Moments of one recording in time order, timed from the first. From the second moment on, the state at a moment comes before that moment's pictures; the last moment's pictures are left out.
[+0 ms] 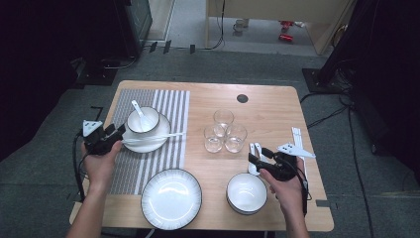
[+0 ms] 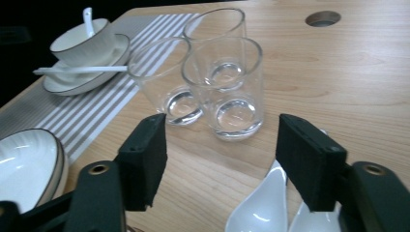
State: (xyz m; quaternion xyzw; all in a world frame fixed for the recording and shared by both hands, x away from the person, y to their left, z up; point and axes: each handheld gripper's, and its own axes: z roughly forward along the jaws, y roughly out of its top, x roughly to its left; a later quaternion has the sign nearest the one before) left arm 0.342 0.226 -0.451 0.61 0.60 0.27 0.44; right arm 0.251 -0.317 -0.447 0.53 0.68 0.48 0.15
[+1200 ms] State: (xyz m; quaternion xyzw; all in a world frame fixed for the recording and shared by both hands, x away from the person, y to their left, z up) left arm 0.348 0.250 -0.490 0.60 0.68 0.25 0.34; right arm 0.251 -0.319 -0.450 0.55 0.68 0.46 0.18
